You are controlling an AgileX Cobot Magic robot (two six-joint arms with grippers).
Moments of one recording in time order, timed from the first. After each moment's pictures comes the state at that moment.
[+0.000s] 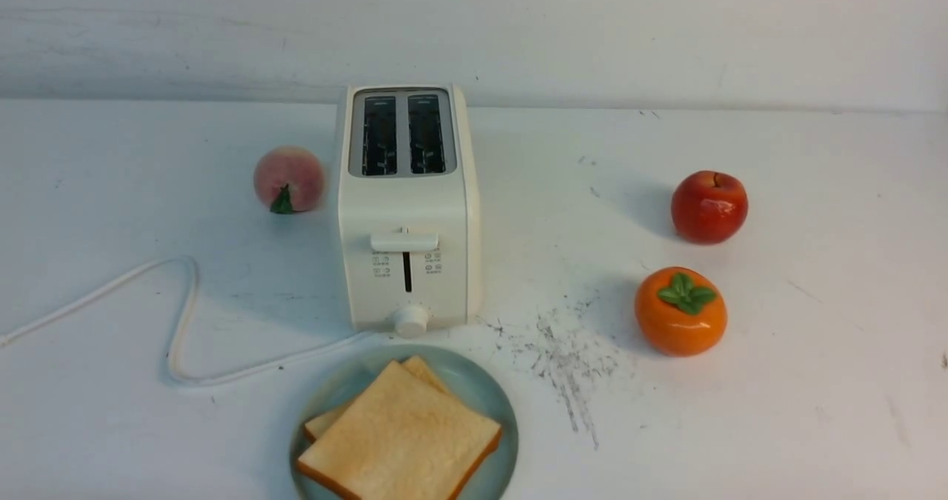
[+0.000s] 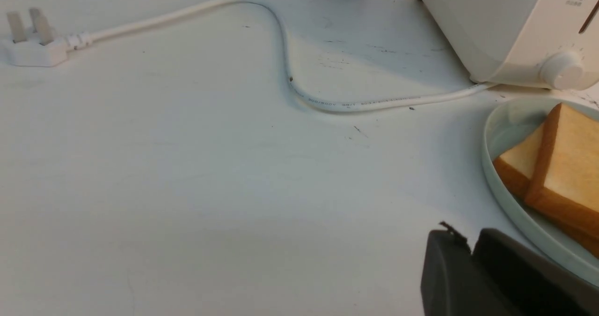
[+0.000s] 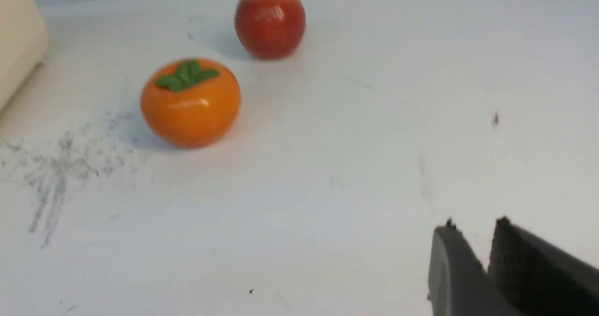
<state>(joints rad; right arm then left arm) -0.03 -0.01 0.02 0.00 0.35 0.11 -0.09 -0.01 0.03 -0.05 0.39 -0.21</state>
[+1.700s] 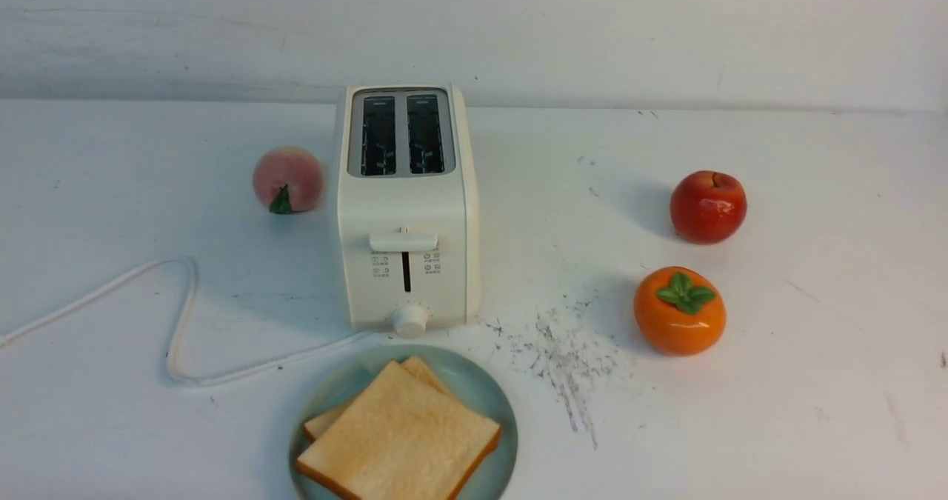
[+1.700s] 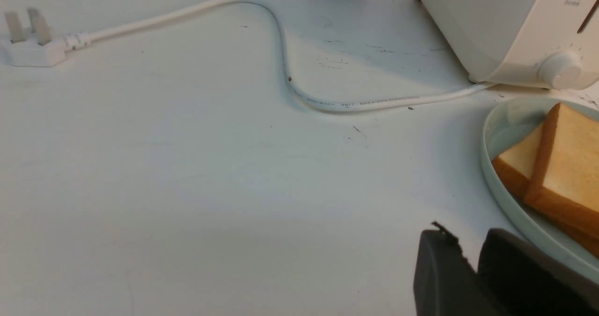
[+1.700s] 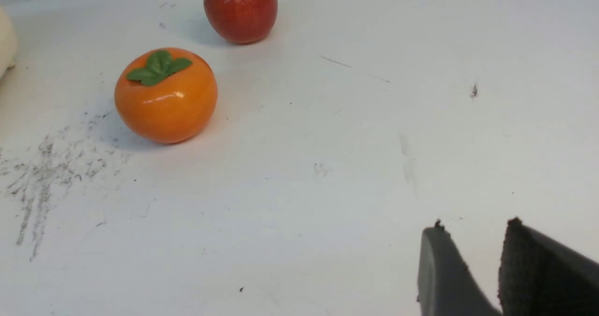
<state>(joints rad) -0.03 -0.01 0.02 -0.06 0.38 0.20 -0.09 -0.01 0.03 -0.05 0.39 -0.21</state>
